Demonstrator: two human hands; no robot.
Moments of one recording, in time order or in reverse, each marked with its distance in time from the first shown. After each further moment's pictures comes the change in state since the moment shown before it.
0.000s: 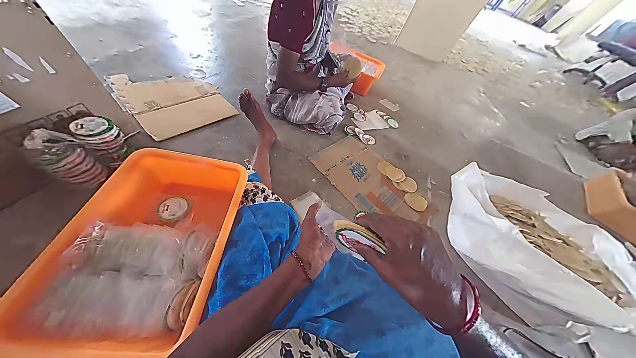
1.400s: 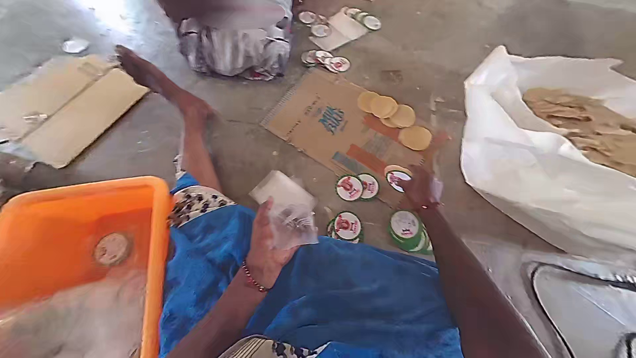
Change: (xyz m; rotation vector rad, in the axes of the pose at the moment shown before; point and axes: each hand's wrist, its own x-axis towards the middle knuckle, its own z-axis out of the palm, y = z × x) left_hand 0.090 -0.026 -0.021 0.143 0.125 -0.173; right_hand -0.096 0.329 0.185 0.109 -0.210 1.075
